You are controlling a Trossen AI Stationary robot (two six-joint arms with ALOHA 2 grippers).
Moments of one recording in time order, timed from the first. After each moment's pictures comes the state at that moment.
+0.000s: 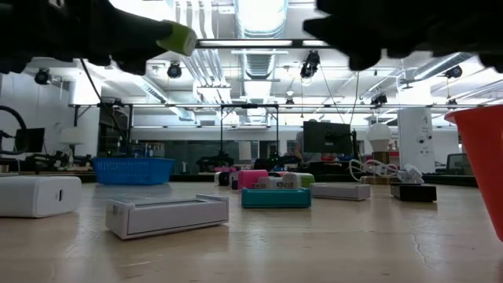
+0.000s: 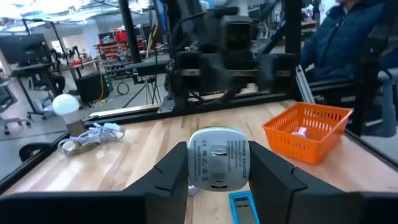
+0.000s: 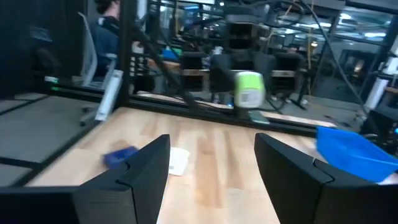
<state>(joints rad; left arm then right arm) -0.46 1.36 0.28 1.05 -0.42 0.15 0.51 1.72 0.50 1.26 0.46 -0.14</state>
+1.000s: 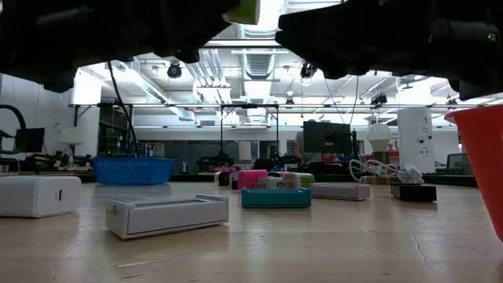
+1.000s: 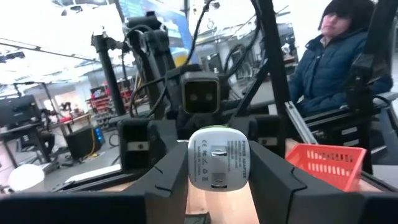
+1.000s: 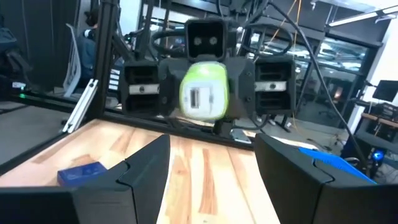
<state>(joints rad) -0.36 1.79 0.51 1.44 -0.23 0.29 0.40 1.89 0.55 1.49 0.38 -0.24</state>
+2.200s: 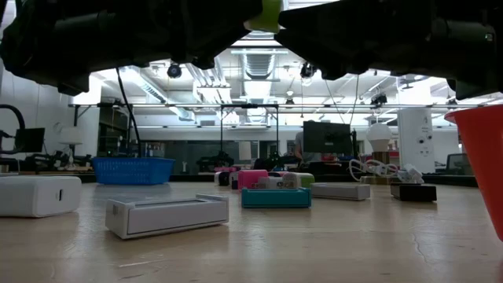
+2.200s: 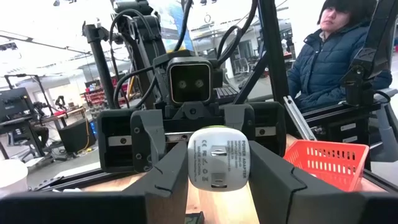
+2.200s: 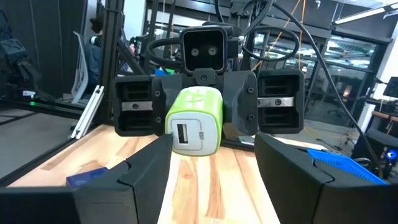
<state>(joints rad) -0.34 1.87 0.60 1.41 -0.22 0.27 0.40 1.88 0.55 1.49 0.34 -0.20</state>
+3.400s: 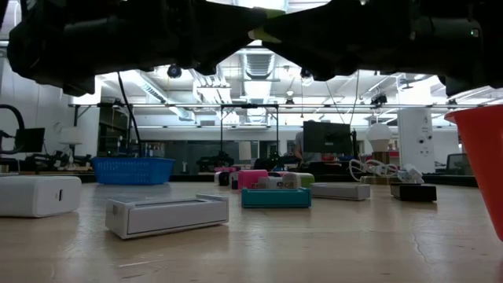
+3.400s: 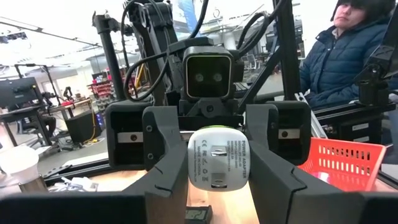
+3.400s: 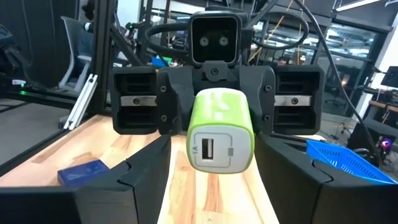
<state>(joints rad) -0.32 1.87 0.60 1.40 -0.22 0.23 0.38 1.88 0.60 1.38 0.35 -0.19</state>
